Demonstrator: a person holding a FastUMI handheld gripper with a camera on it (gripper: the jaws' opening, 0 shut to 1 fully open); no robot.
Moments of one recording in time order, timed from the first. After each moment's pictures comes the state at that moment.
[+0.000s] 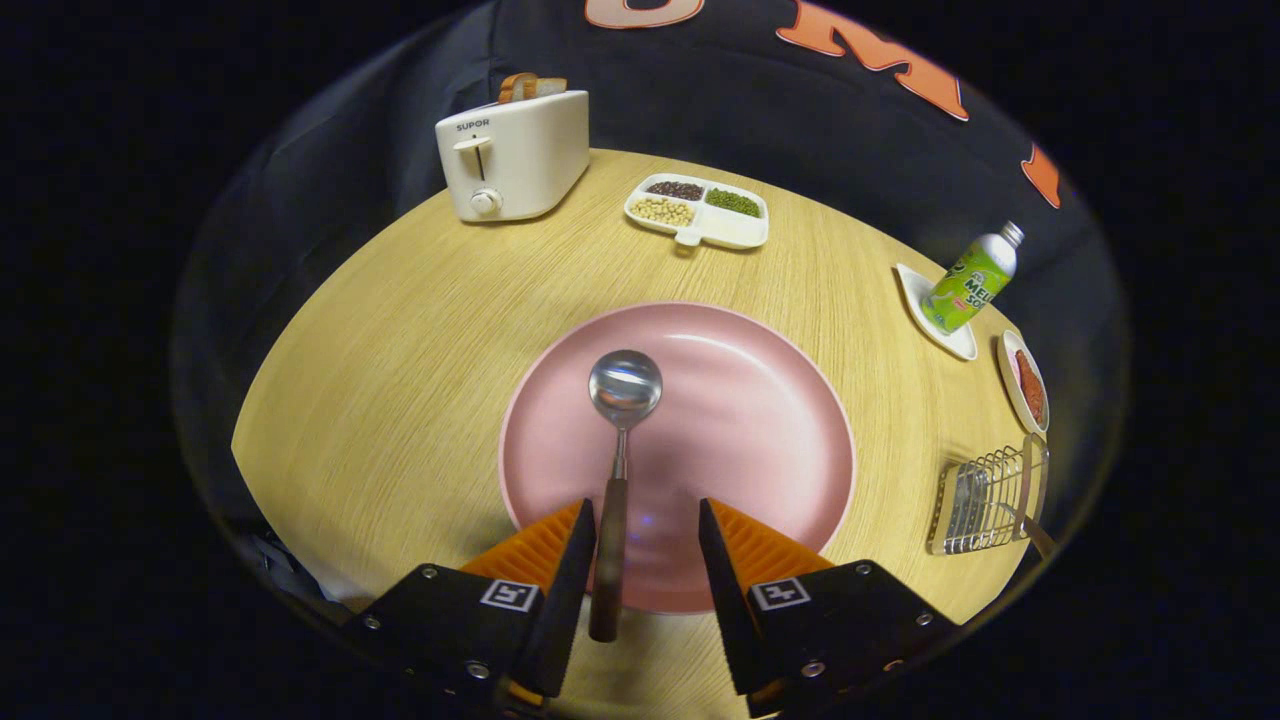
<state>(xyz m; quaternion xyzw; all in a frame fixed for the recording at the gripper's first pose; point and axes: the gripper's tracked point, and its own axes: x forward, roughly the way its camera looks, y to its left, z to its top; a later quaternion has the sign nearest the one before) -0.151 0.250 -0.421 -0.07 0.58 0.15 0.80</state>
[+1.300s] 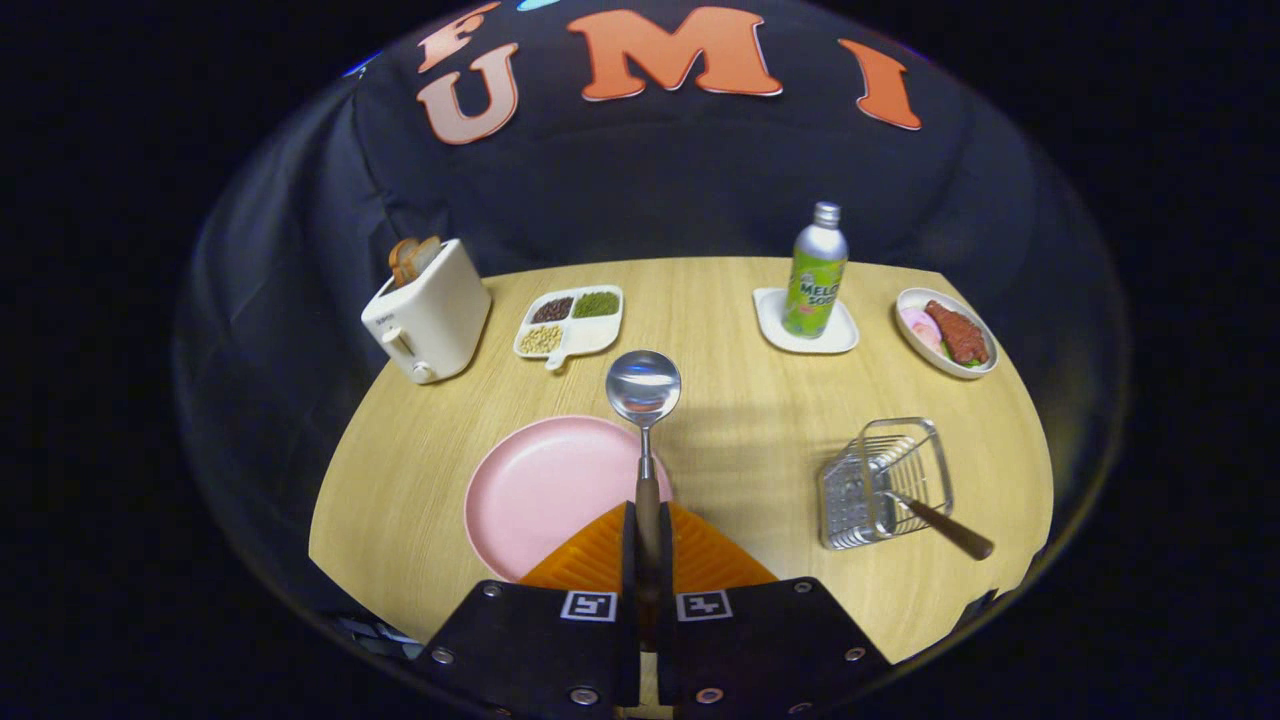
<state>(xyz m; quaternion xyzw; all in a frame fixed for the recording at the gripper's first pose) -0.105 0.100 -0.316 0.09 0.50 0.04 0.86</state>
